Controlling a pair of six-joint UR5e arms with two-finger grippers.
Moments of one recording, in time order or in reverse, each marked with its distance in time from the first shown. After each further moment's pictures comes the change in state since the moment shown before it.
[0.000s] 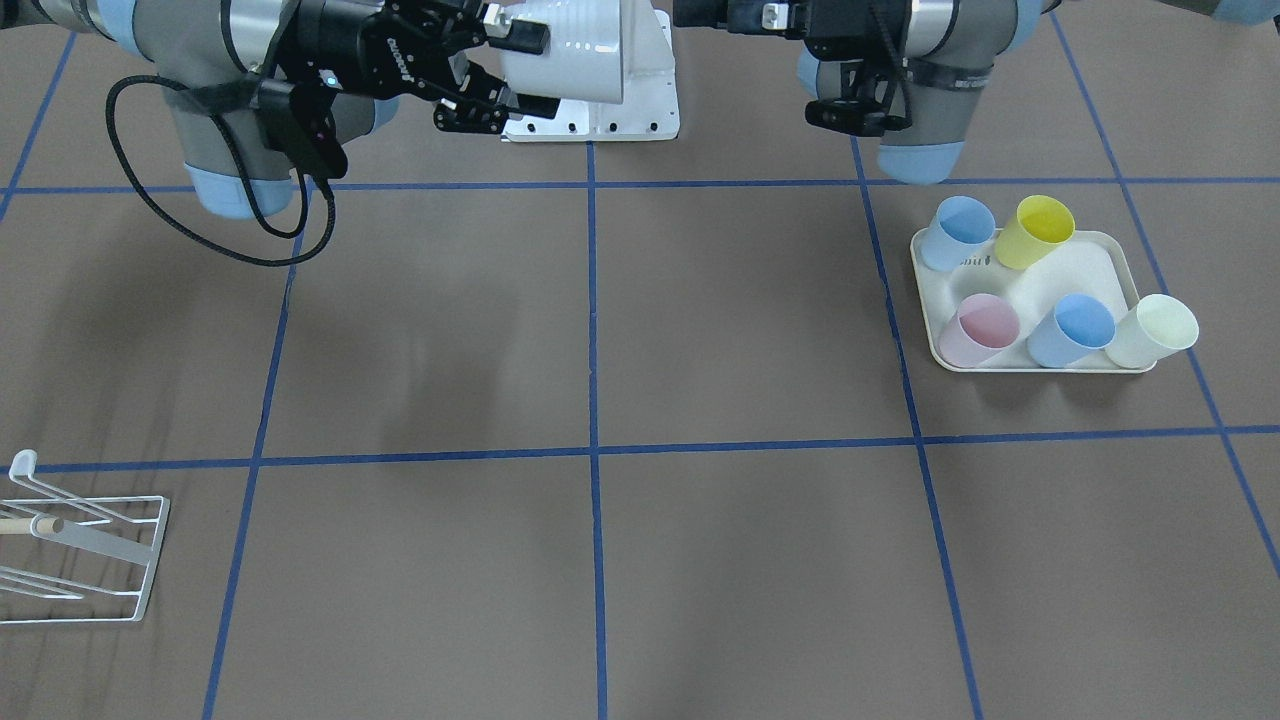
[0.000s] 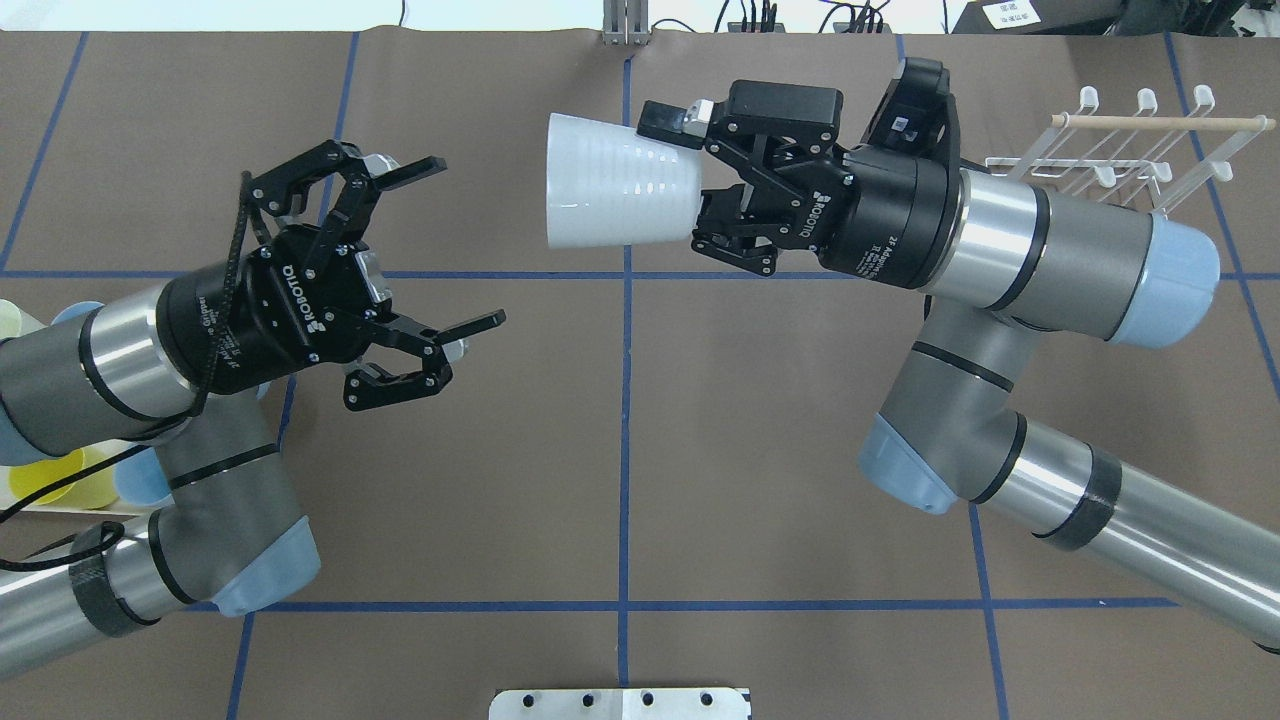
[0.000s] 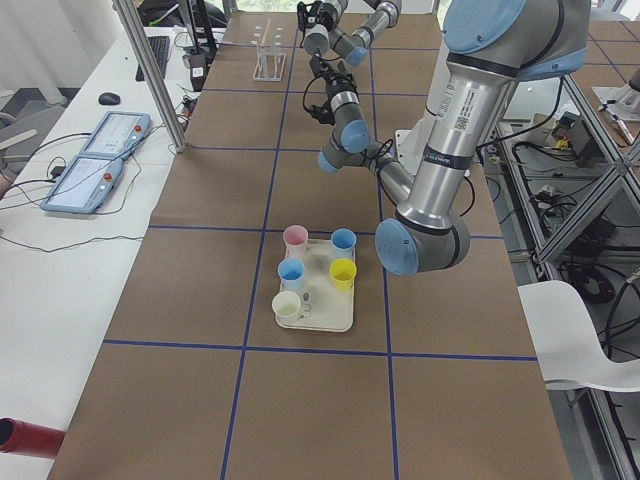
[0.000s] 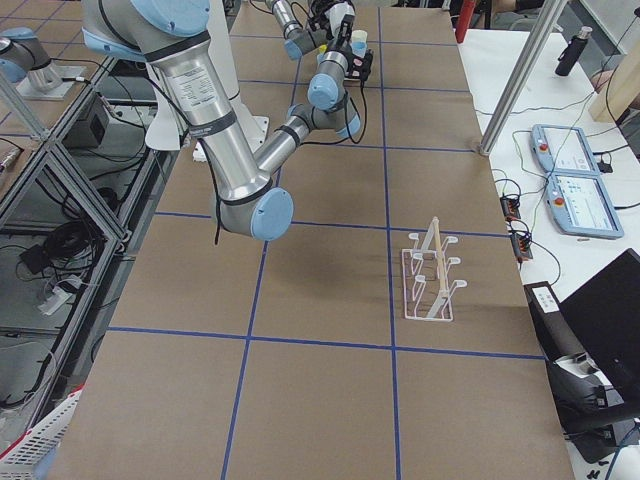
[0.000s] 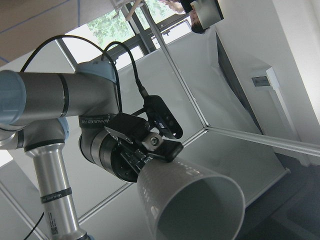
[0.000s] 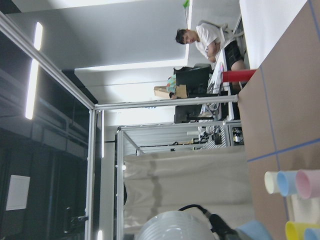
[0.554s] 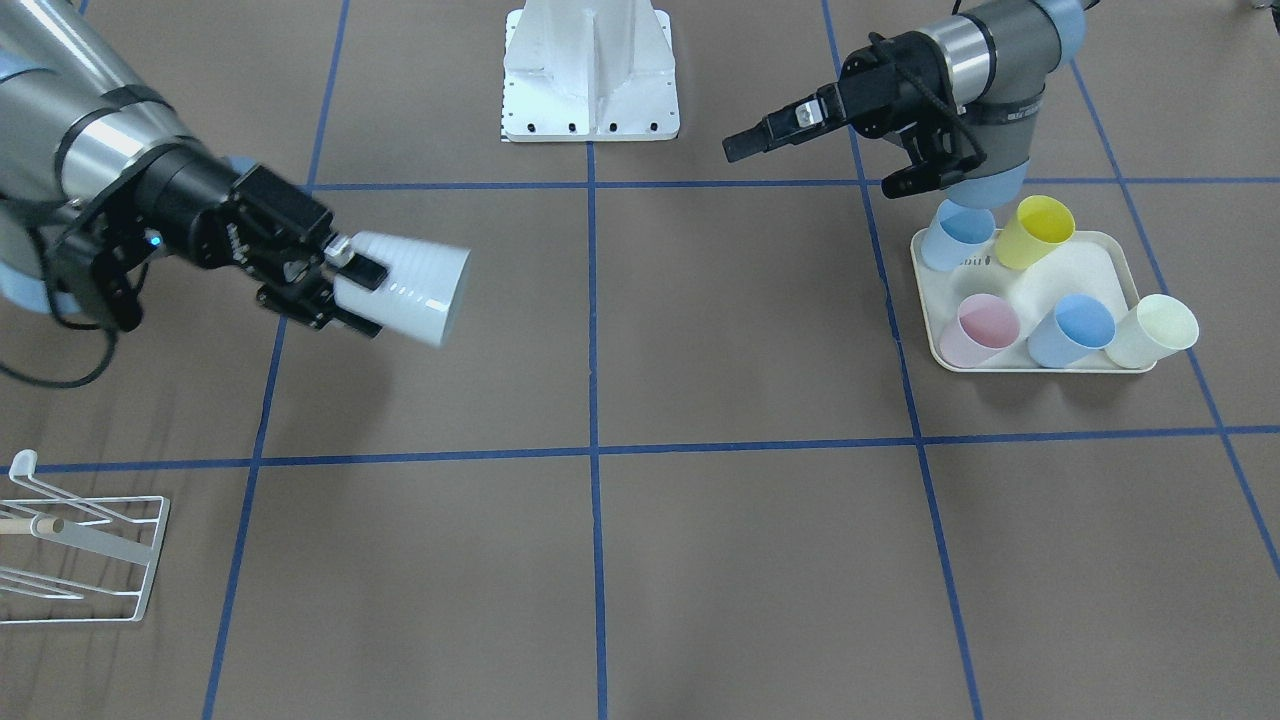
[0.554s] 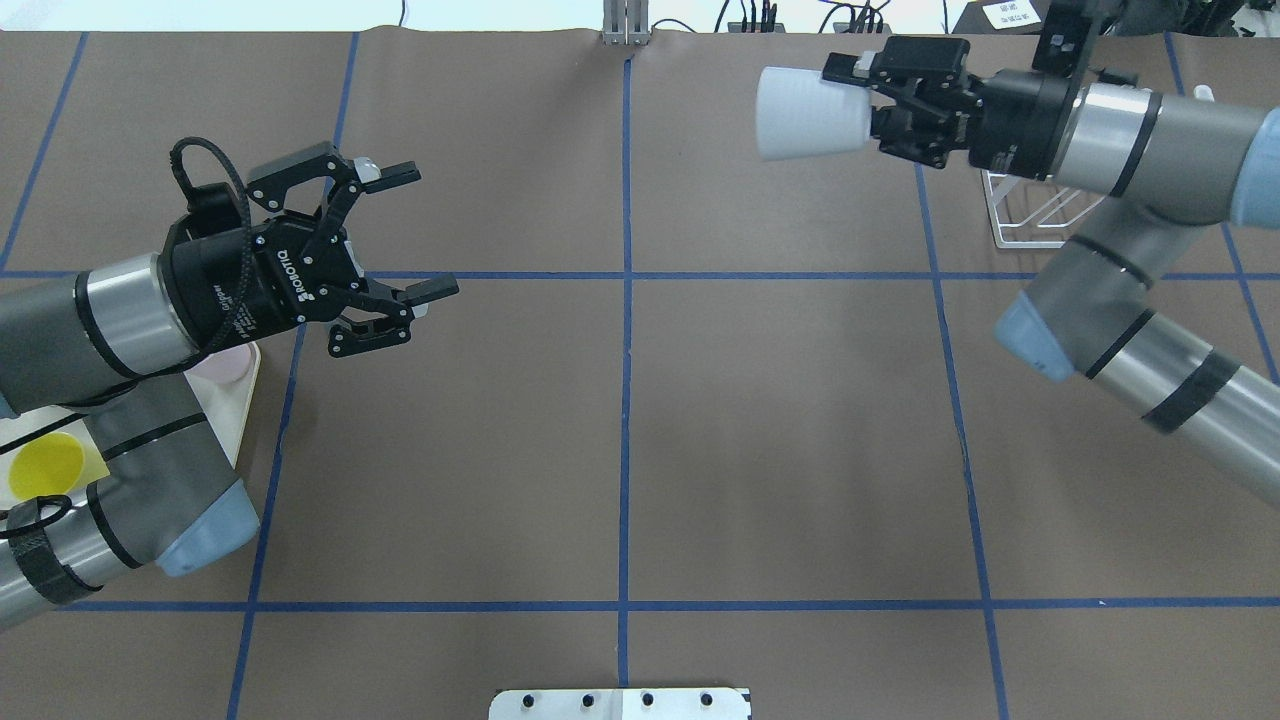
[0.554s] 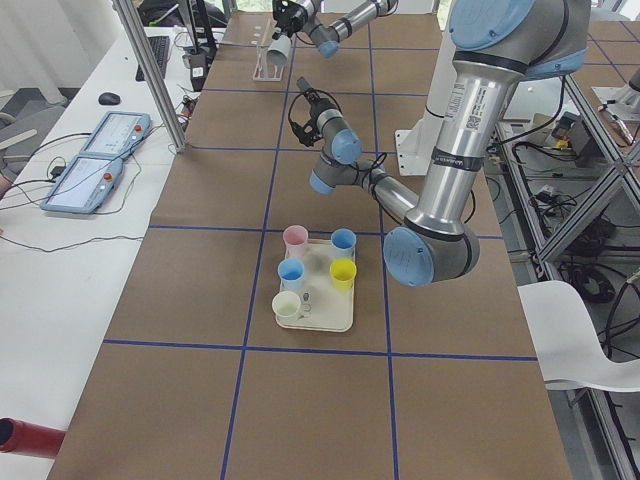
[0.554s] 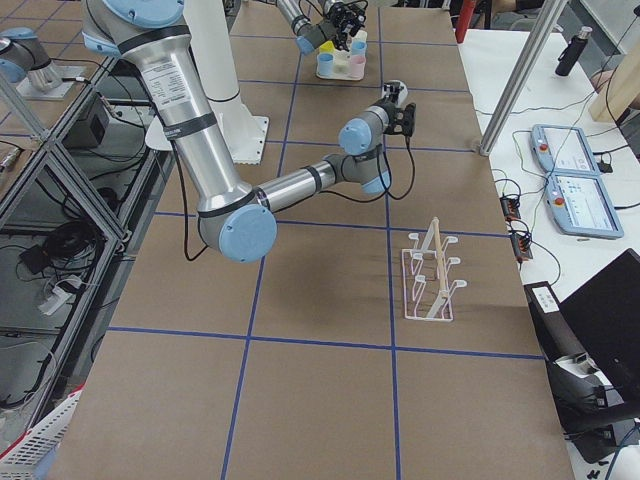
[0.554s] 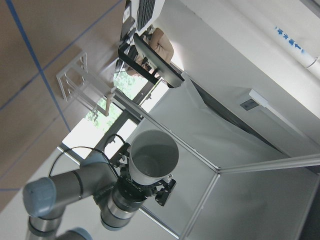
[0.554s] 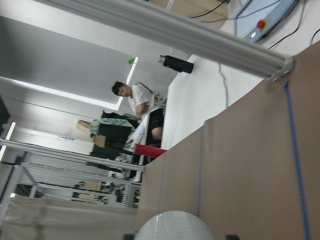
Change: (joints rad) left arm -0.052 0.053 0.047 0.206 -0.069 0.379; right arm 0.287 -0.059 -0.249 -0.048 0.245 -0.253
